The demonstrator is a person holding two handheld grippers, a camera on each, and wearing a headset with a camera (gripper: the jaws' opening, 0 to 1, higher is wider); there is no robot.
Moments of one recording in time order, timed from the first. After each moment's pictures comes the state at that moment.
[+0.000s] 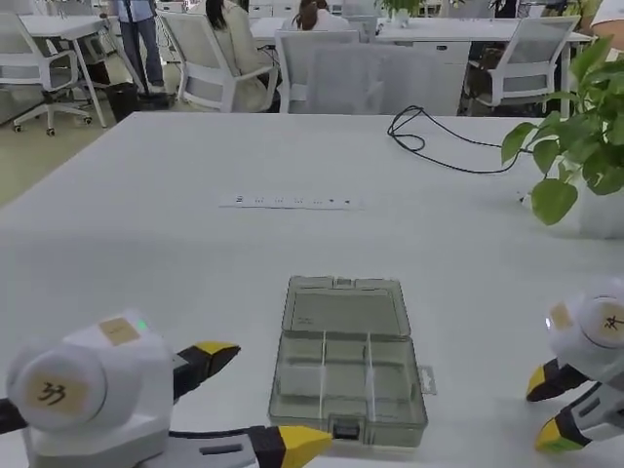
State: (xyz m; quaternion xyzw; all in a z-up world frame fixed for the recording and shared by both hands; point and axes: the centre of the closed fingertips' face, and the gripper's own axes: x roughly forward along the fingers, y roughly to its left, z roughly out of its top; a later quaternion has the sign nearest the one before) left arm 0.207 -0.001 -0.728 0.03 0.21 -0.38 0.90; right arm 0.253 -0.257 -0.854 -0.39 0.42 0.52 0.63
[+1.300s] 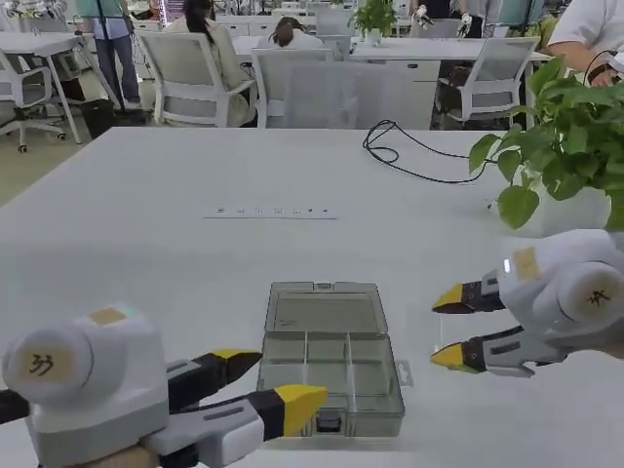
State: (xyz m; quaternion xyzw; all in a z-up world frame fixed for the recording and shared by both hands) left arm 0.198 -0.021 -0.707 -0.09 0.19 -0.39 0.90; right arm 0.257 -0.139 -0.729 -0.41 0.17 0.51 0.74
